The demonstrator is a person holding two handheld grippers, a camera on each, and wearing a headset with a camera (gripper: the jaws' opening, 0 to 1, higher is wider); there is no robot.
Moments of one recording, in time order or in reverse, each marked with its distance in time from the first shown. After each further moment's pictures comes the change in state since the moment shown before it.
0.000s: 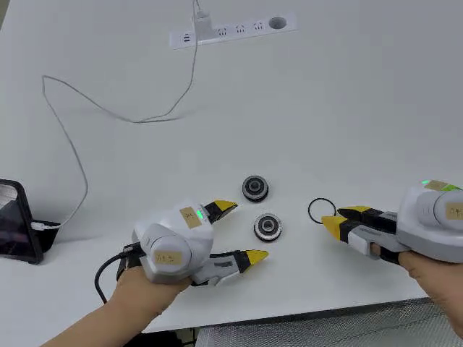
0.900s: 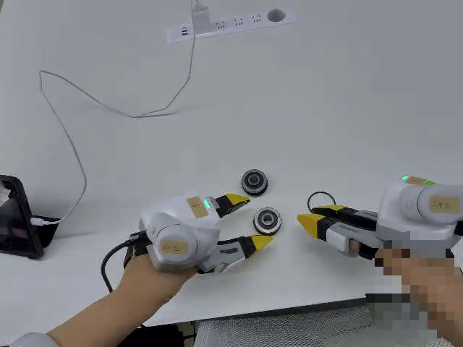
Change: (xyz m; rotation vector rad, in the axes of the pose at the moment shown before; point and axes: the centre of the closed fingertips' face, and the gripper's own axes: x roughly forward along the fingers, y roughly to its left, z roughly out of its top) left arm 0.007 -0.006 0.016 0.036 -0.027 -0.033; right arm 0.012 0.037 0.001 0.092 -0.016 0.110
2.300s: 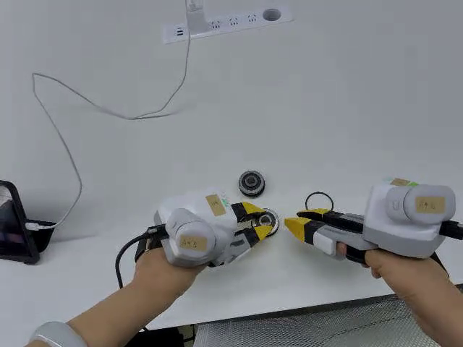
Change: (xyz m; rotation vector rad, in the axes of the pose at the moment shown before) left arm 0.018 -0.005 -0.003 0.061 0.059 -0.038; right arm 0.010 0.013 -0.004 0.028 0.006 0.047
